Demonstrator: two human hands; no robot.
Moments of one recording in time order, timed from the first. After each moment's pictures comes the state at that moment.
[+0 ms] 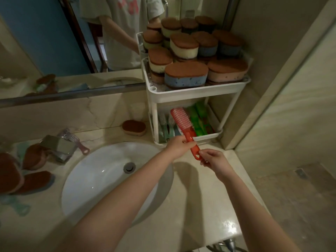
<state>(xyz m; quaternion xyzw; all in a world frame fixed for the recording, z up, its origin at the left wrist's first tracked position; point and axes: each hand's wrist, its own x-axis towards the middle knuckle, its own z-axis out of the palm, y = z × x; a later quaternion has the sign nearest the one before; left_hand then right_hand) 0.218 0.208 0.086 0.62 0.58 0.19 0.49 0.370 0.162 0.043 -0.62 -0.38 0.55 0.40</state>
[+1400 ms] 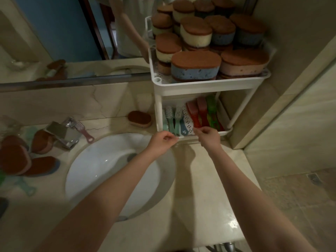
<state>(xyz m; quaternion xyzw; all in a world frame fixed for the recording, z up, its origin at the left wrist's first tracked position) 0.163 0.218 0.052 0.55 0.63 0.27 0.47 0.340 0.241 0.038 -0.71 -0.45 0.40 0.36</state>
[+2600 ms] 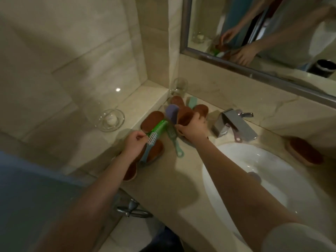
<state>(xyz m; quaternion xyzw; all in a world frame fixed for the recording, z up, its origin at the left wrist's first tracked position) -0.352 -0.015 0.011 0.17 0.85 0.43 0.24 -0.233 0.156 0.035 -0.51 -0.79 0.33 0.03</state>
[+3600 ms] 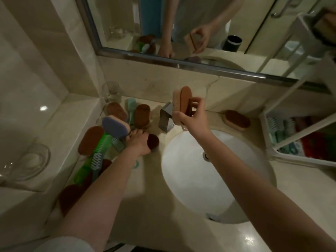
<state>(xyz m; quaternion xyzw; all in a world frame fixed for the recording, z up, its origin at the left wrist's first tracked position) -0.281 0.154 -0.018 0.57 0.78 -0.08 0.24 -0.099 0.210 0.086 -0.51 -0.61 0.50 0.35</state>
